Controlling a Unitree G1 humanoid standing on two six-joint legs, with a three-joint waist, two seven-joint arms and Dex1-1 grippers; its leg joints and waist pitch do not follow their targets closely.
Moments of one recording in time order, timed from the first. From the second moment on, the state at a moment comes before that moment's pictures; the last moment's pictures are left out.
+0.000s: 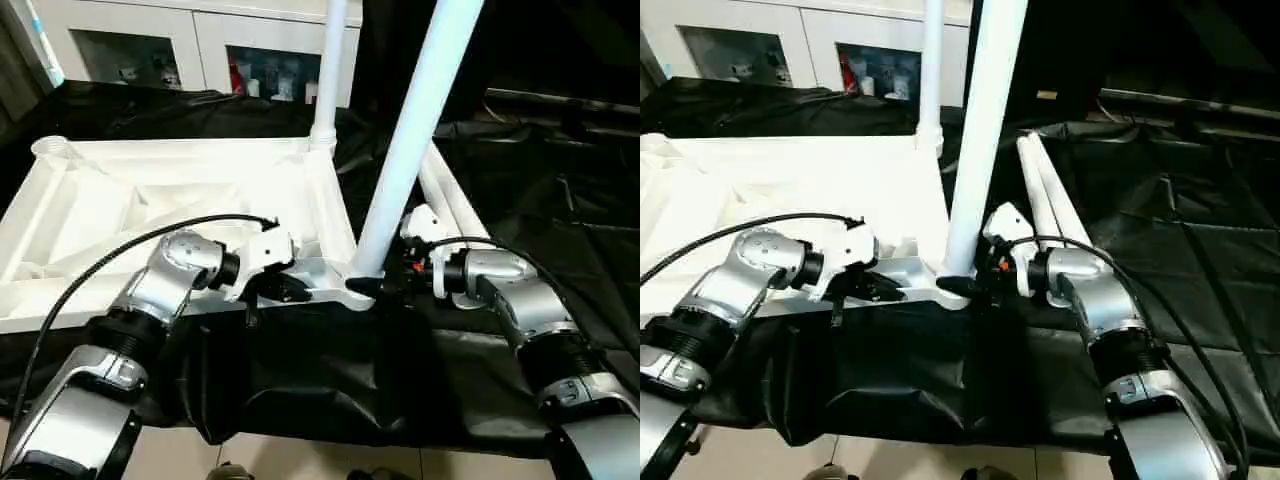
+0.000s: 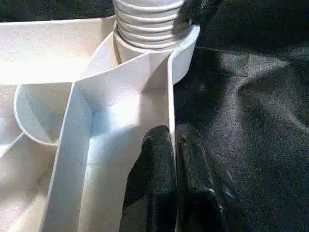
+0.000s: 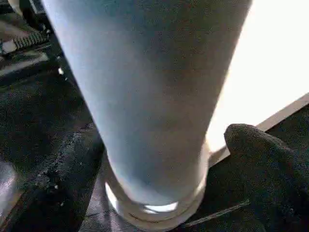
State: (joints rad) left arm -0.67 0.42 -0.32 0.65 0.04 0.03 -1.27; right arm -0.59 -0.33 0.17 0.60 0.12 0.14 1.11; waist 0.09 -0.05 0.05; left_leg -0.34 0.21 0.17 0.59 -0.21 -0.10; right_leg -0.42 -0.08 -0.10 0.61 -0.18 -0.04
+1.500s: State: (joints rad) left arm -0.76 0.20 -0.24 0.81 0.09 0.22 -0.79; right arm -0.71 0.02 -0.05 0.92 0.10 0.07 0.31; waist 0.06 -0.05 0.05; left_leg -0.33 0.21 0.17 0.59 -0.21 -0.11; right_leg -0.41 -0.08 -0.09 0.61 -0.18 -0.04
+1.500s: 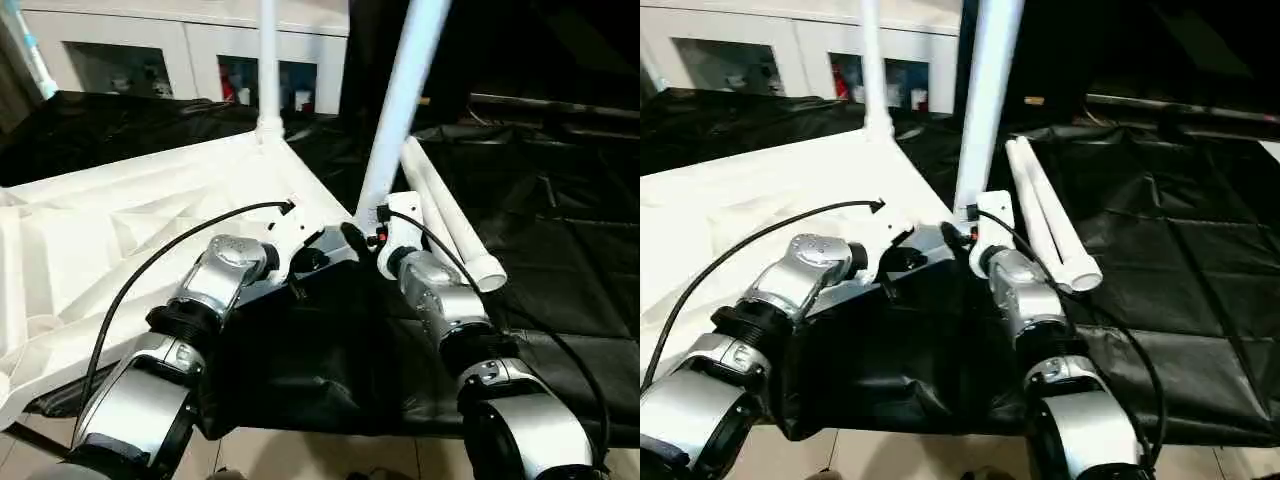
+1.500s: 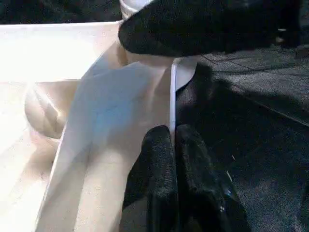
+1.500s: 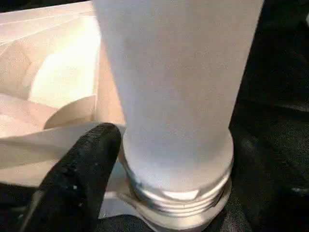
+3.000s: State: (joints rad) left arm -0.75 0.21 -0.24 0.80 0.07 0.22 -0.87; right arm -0.68 -0.06 -0.01 0.80 0.11 0.23 0.42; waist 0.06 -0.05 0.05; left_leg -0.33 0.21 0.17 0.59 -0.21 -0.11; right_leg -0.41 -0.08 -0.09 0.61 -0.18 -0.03
